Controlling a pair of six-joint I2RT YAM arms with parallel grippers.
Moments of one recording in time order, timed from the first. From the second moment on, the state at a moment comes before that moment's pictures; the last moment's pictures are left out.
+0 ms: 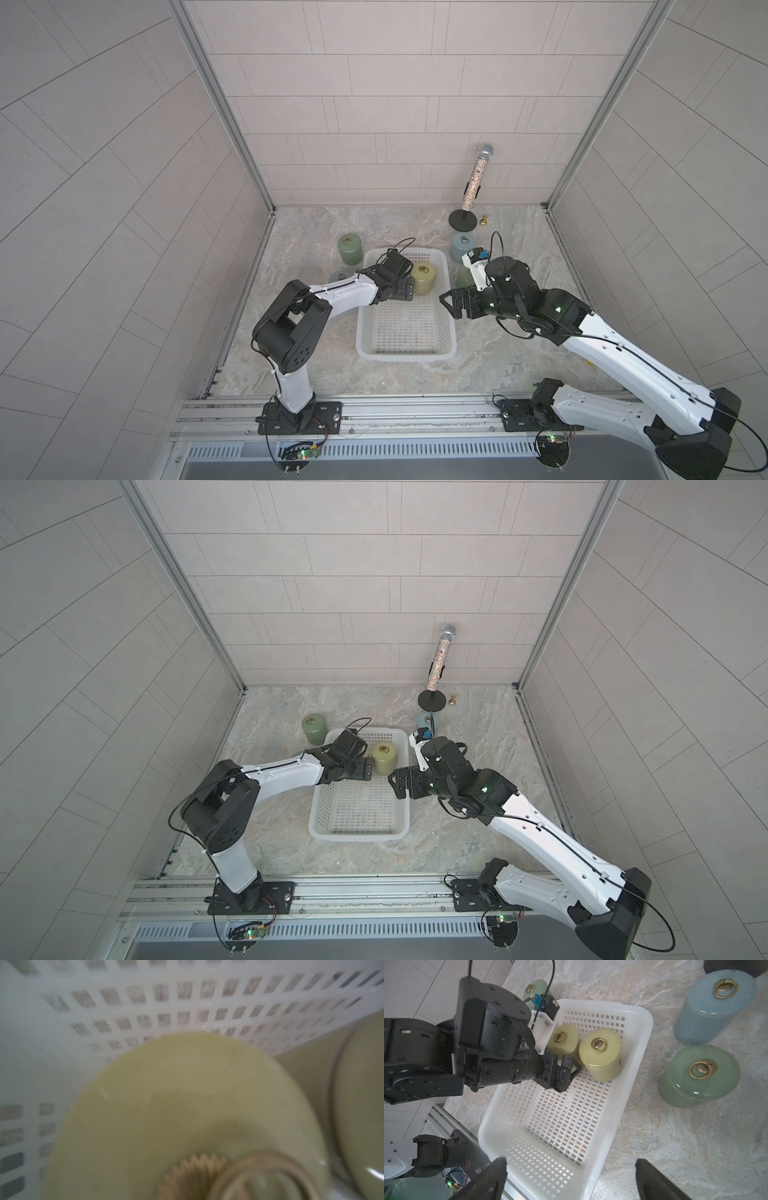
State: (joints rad) left arm -0.65 1.80 1.07 -0.32 -0.18 -0.48; right arm 0.71 1.02 1.04 -0.75 -0.03 0.50
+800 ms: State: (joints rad) left arm -0.64 1.88 1.11 -0.22 -0.24 -0.47; right arm 0.71 1.02 1.05 -0.77 -0.02 0.50
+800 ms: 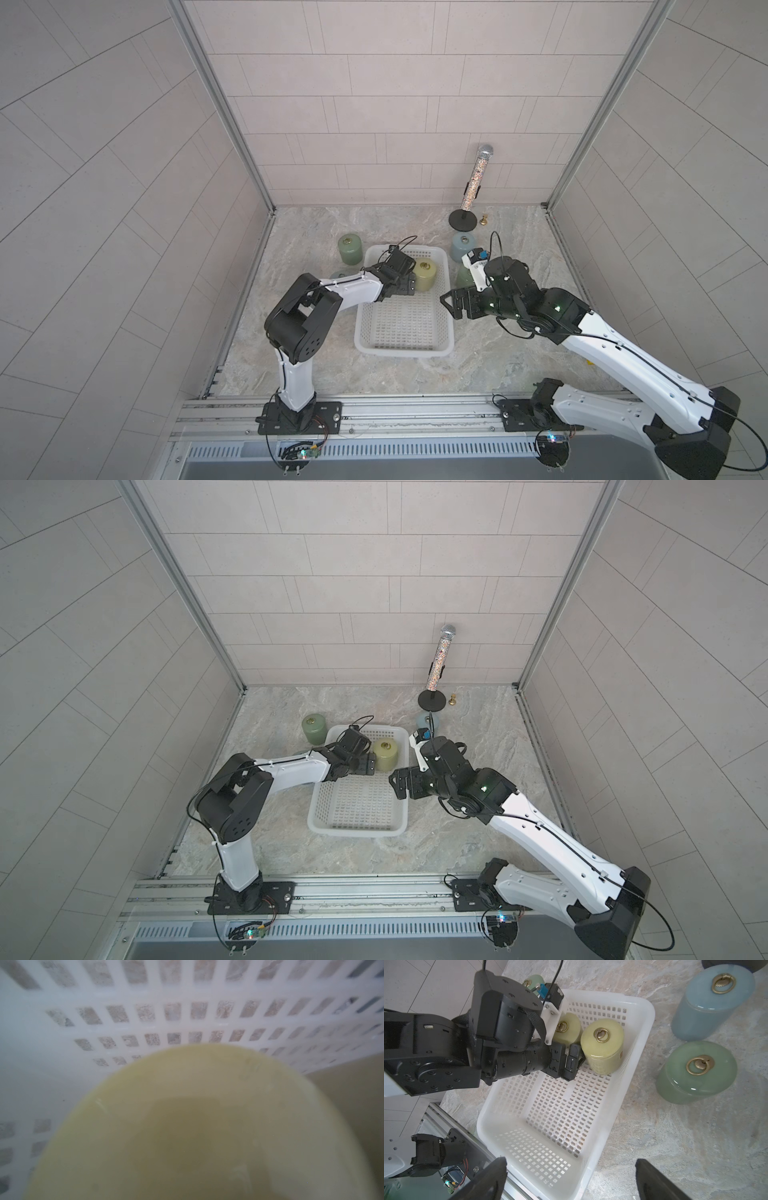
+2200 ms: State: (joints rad) left arm -0.62 1.88 1.09 -0.09 -0.26 -0.41; right arm 0.71 1.02 1.05 -0.78 -0.02 0.52
